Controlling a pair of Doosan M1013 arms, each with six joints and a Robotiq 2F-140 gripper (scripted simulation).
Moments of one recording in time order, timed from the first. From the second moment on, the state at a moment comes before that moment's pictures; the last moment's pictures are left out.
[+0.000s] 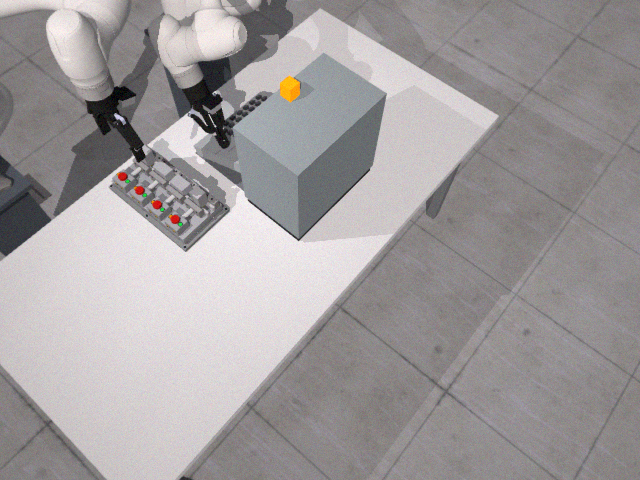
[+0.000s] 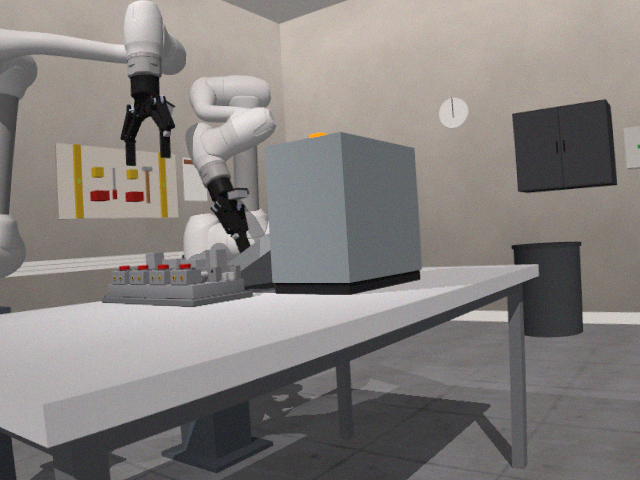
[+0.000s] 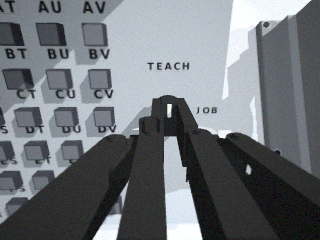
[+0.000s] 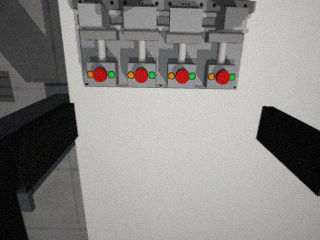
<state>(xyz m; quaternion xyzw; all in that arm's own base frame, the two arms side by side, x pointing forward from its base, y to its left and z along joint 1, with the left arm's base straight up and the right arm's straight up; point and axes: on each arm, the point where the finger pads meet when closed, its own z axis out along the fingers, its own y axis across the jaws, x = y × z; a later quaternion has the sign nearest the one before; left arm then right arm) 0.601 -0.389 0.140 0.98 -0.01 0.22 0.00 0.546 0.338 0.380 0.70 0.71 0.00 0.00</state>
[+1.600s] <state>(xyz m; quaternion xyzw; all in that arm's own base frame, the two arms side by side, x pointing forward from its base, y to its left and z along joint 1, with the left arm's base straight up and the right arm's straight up) 0.601 -0.389 0.140 0.94 -0.26 0.22 -0.06 0.546 0.338 0.380 0.70 0.71 0.00 0.00</state>
